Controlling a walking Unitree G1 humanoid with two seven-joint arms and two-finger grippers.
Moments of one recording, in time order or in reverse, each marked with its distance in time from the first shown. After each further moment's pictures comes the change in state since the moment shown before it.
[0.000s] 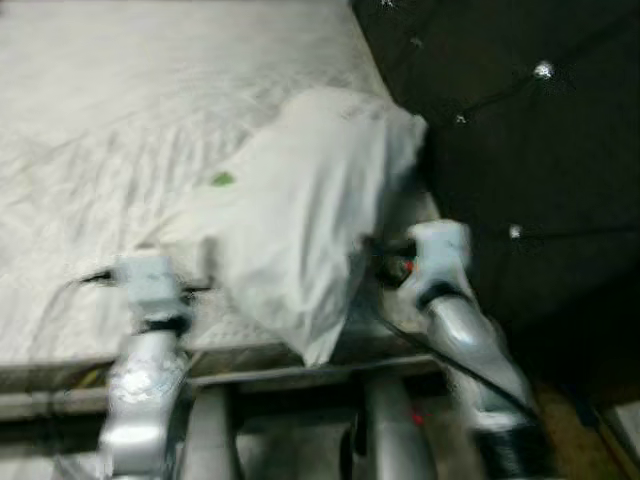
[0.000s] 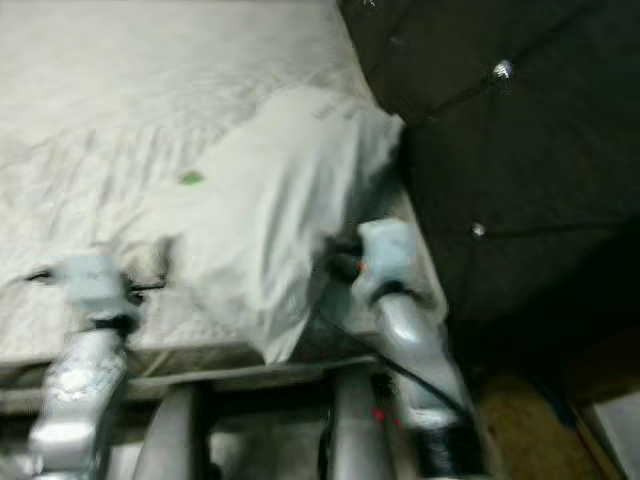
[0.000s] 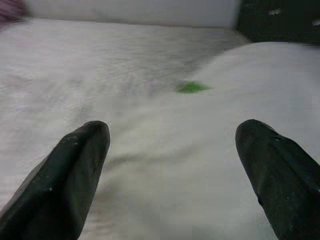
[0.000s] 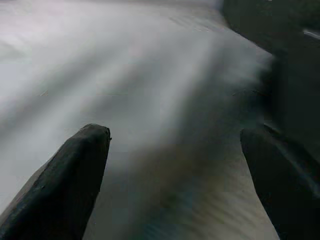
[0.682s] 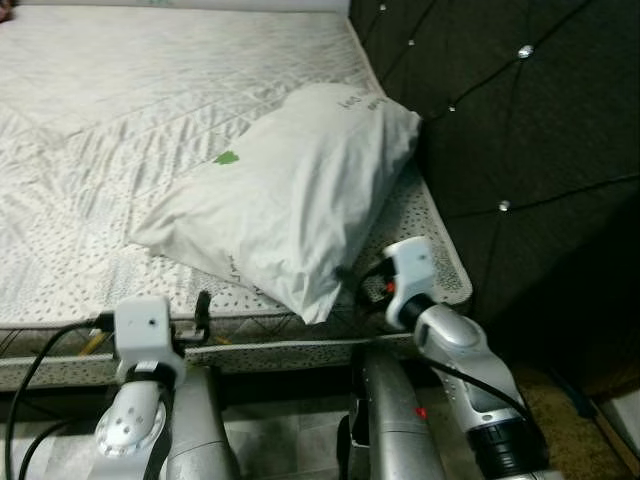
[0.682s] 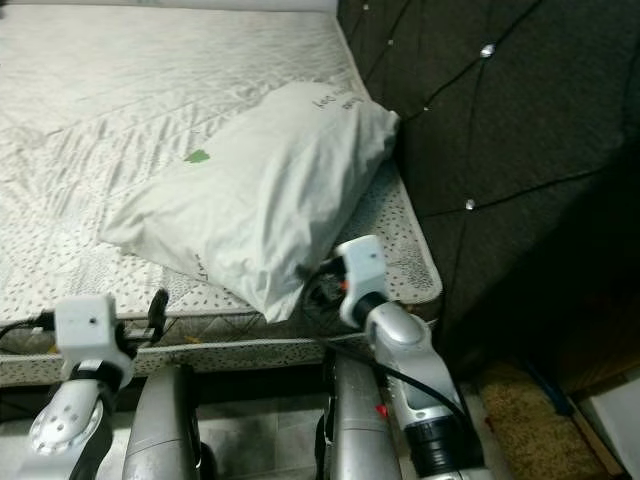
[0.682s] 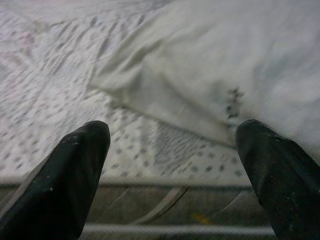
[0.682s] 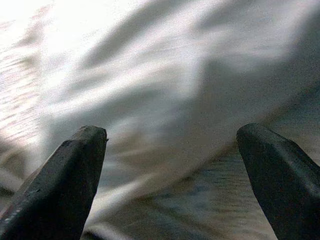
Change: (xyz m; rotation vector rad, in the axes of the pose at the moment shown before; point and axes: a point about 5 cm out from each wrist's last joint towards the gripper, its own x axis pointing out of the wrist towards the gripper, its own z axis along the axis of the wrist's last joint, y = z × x) left arm -0.049 0.031 -0.025 0.120 0.206 0.102; right arm 0.008 0.038 -0.012 0.021 0.167 0.371
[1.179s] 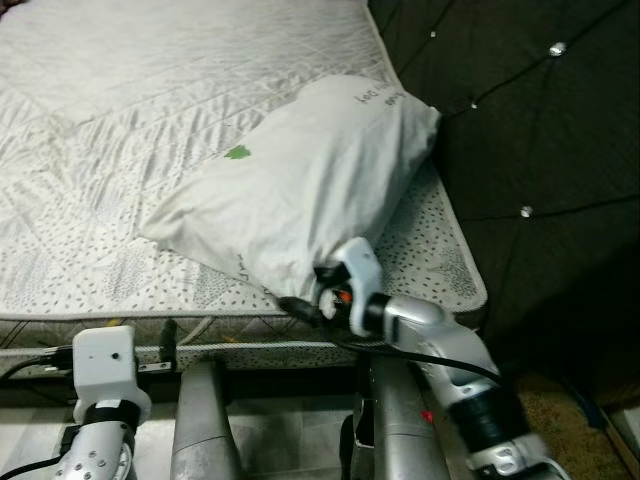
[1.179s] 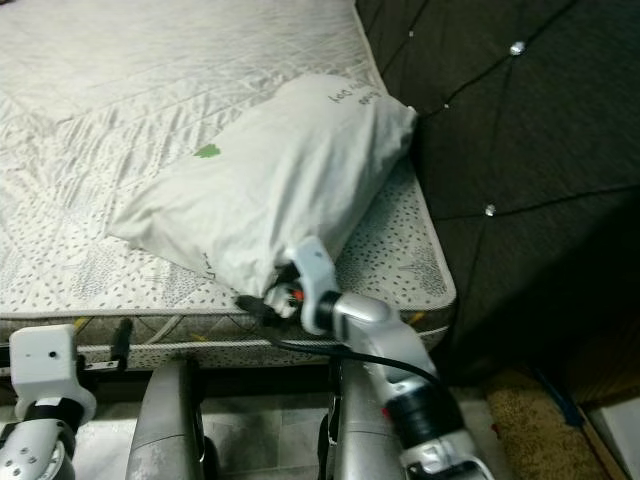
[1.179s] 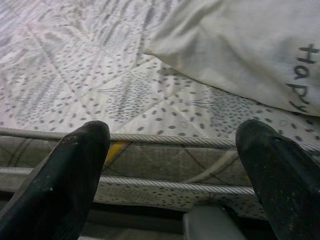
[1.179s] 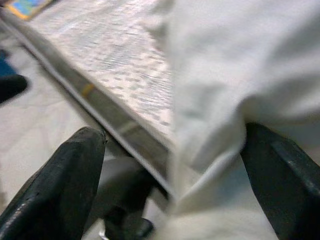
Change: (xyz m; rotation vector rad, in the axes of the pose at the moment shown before) left arm -0.028 0.027 -0.002 0.062 0.049 0.085; right arm 0.022 0.046 0.010 0.063 0.112 0.434
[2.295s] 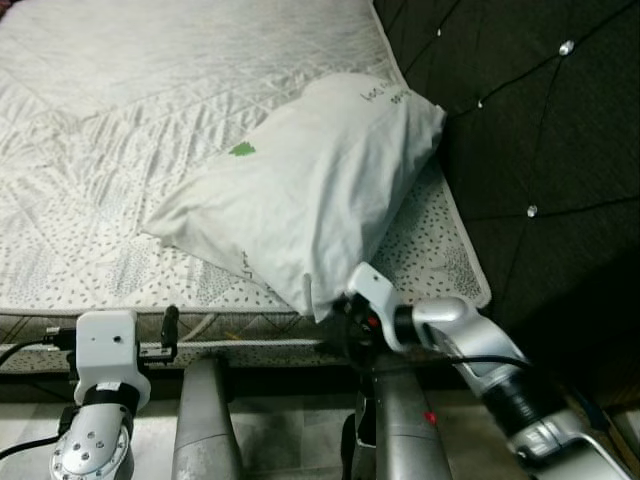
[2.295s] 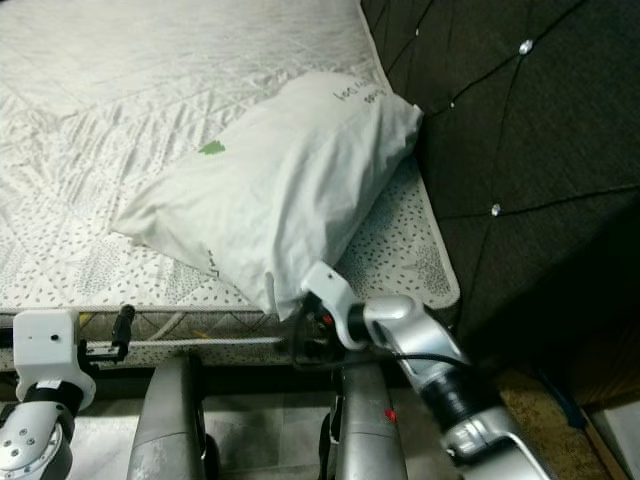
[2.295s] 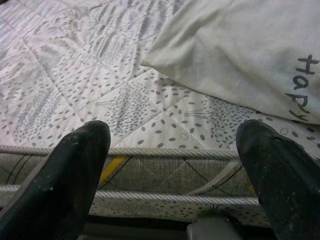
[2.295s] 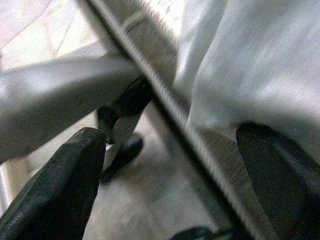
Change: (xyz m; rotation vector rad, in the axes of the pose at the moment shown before) left arm 0.011 -0.001 0.010 0.027 -0.020 -0.037; right arm -0.025 -0.034 -0.024 -0.165 0.306 0.040
